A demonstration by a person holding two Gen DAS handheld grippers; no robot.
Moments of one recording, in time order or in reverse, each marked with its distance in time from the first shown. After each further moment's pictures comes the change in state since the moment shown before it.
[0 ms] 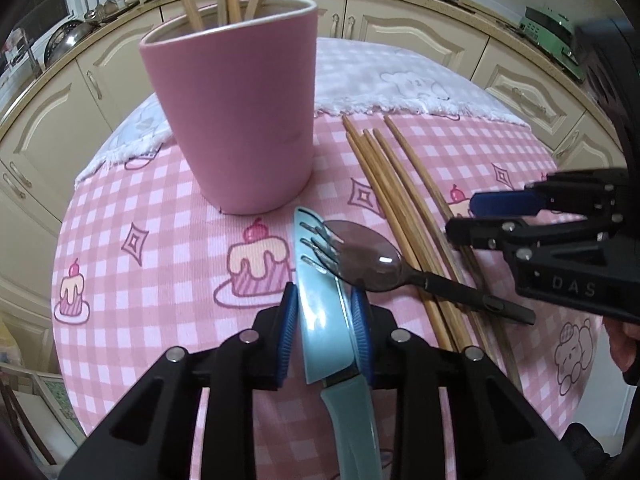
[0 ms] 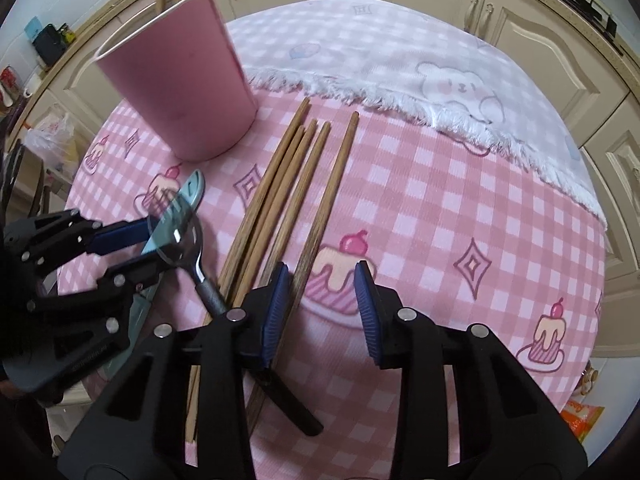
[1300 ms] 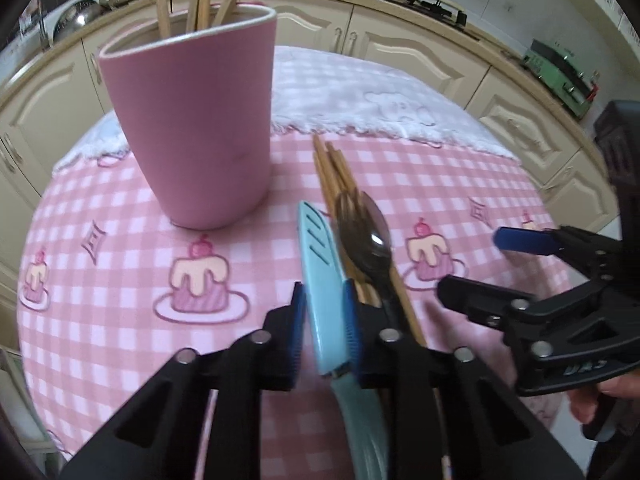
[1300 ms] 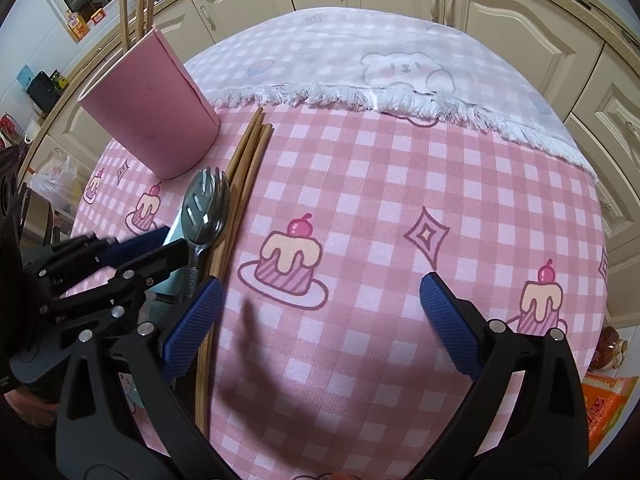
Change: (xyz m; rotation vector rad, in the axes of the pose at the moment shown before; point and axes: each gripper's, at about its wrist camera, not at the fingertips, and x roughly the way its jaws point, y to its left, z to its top) left arm 0.006 -0.025 0.007 -0.117 -0.058 -0.081; right arm -0.011 -0.037 -0.028 0.122 -0.077 0.064
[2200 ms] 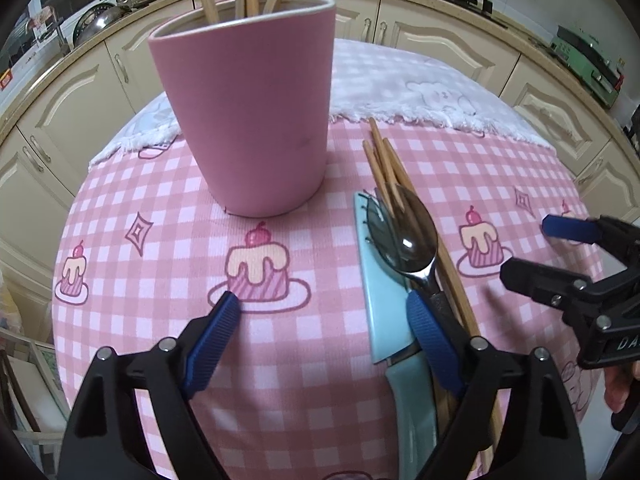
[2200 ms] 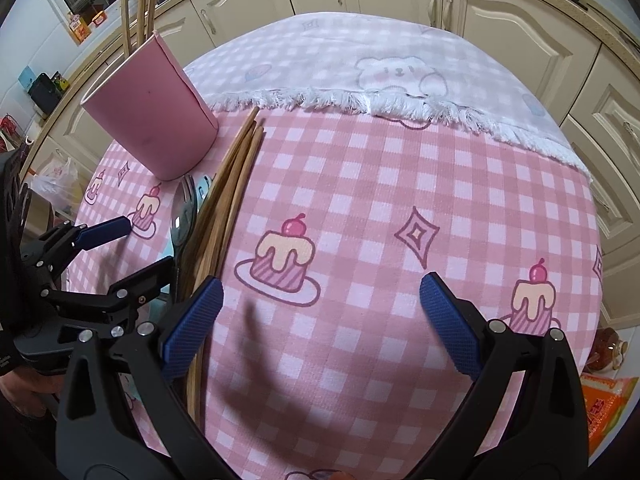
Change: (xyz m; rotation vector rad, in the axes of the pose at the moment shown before) left arm -0.005 0.018 -0.002 -0.003 0.032 0.134; right arm -0.007 -0.007 -0.002 0.006 -0.017 0.000
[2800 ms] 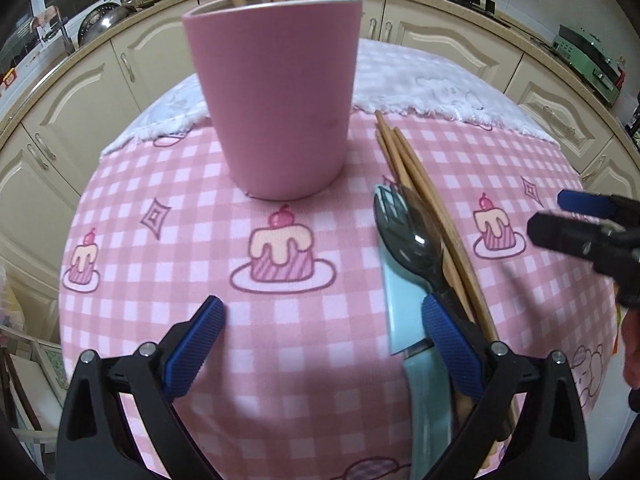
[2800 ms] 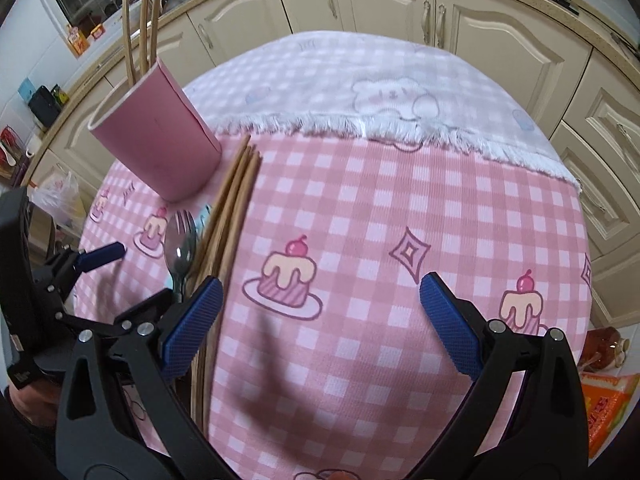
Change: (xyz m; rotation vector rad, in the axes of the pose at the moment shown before) left arm -0.003 0.013 -0.012 0.013 -0.001 0.023; right arm -0.011 0.001 0.007 0.022 -0.035 -0.003
